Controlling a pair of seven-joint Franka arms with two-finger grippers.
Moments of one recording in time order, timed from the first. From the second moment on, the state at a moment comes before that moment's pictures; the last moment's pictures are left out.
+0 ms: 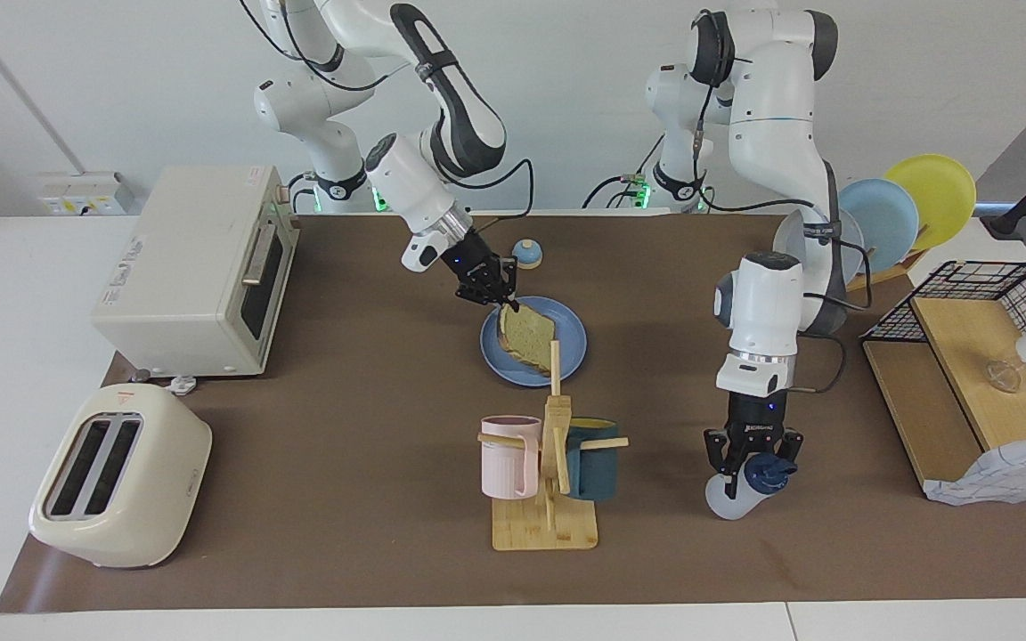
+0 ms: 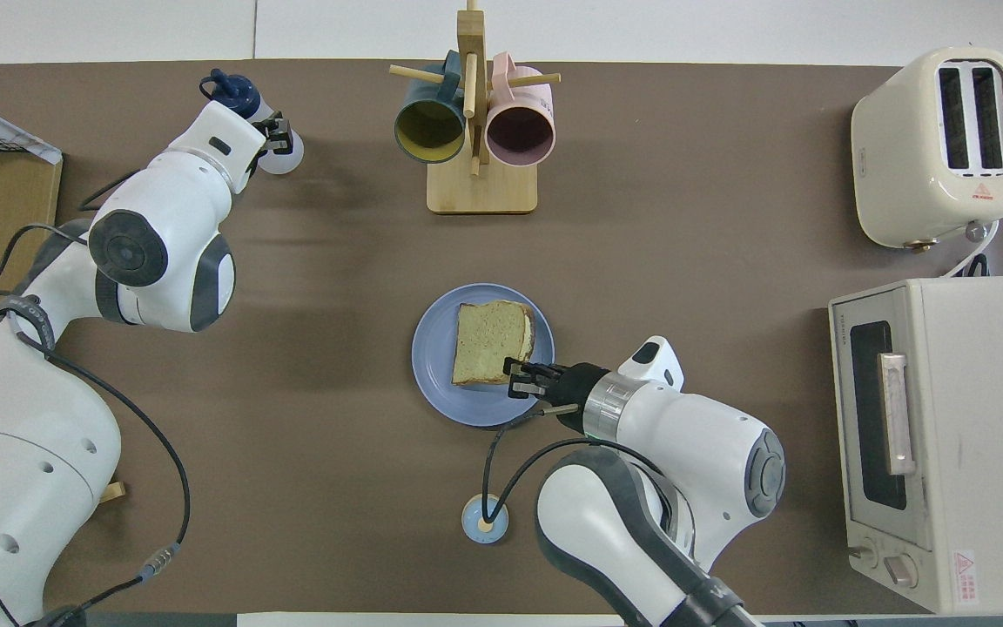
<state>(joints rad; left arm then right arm) -0.30 0.54 0.12 -1.83 0.10 3.14 -0.28 0.62 0.04 0.08 -2.36 1.33 2.88 -0.44</state>
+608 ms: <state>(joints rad) -0.30 0.49 0.12 -1.74 0.11 2.91 -0.27 0.64 0.04 0.08 -2.36 1.71 2.87 -0.75</state>
